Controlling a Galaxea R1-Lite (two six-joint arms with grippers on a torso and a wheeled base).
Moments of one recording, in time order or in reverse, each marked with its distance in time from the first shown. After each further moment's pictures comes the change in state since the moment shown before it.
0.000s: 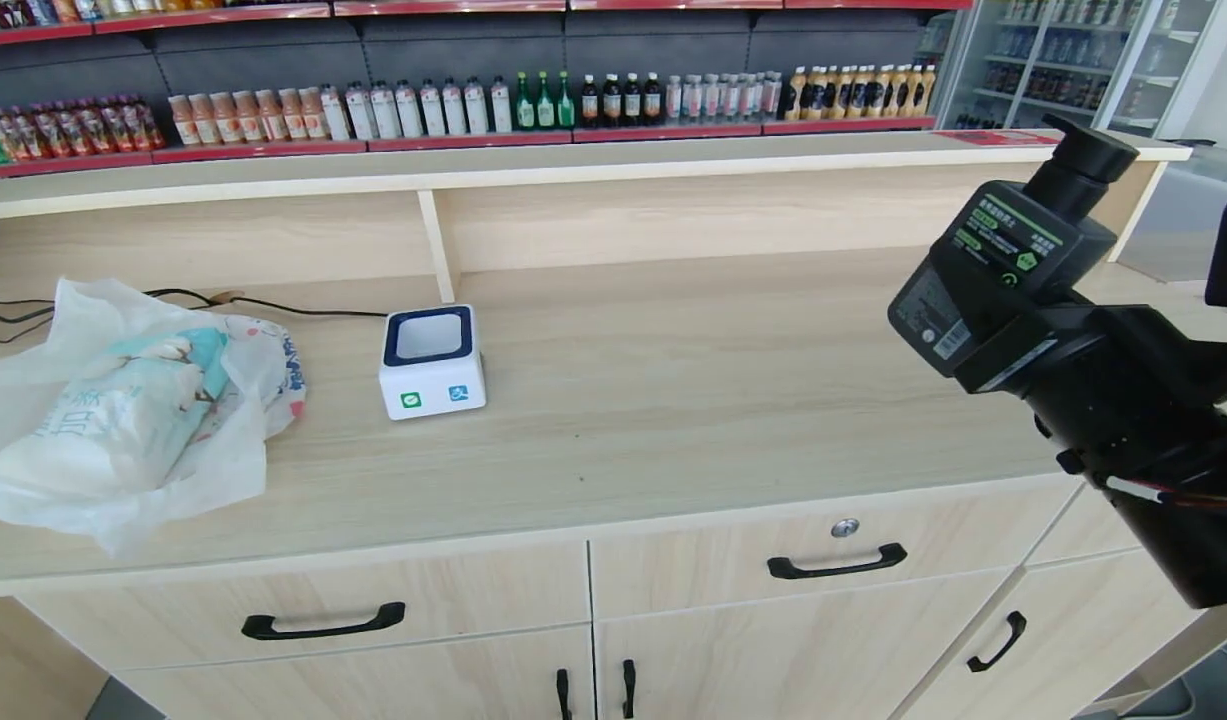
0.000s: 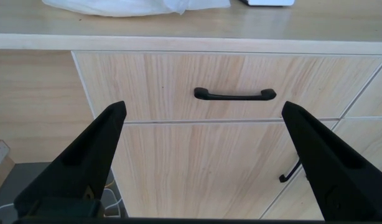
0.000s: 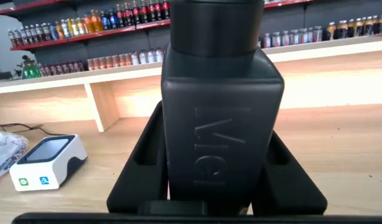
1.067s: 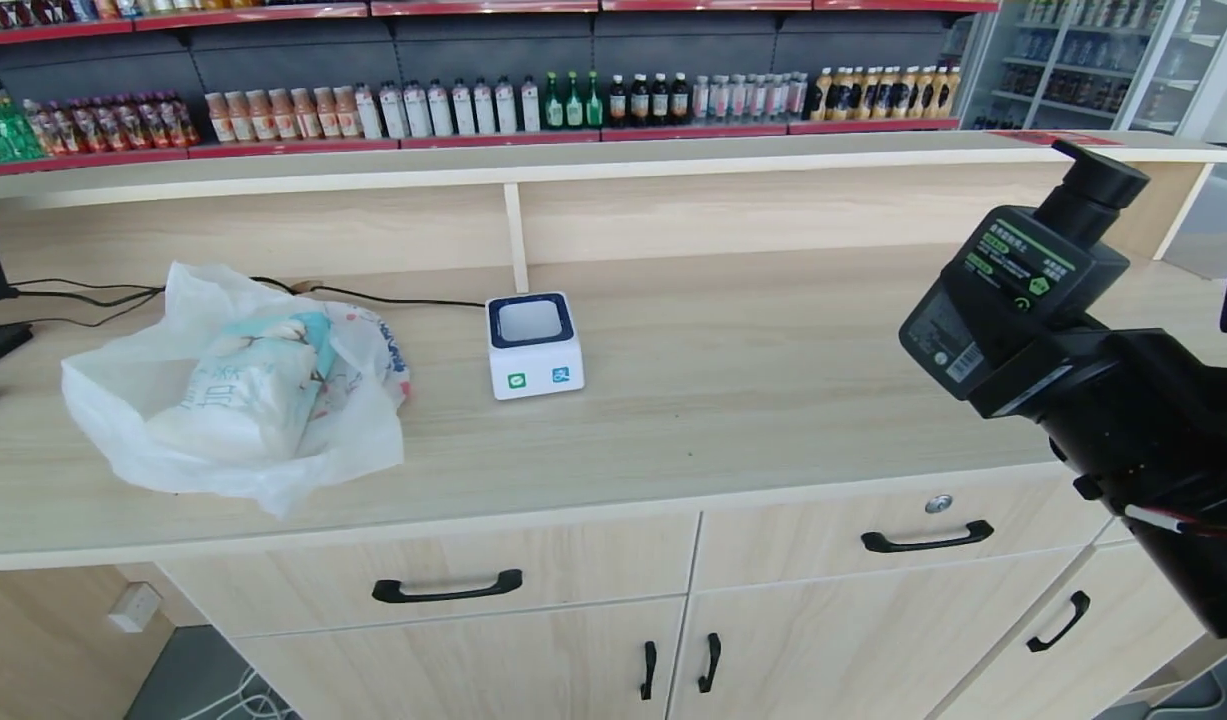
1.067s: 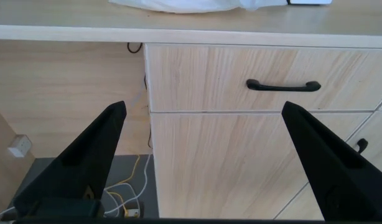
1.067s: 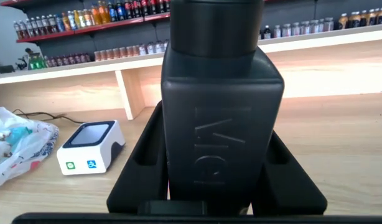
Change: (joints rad) left arm 0.001 0.000 0.000 0.000 -0.002 0.003; right arm -0.003 -0.022 0.061 -0.014 -0.006 0.004
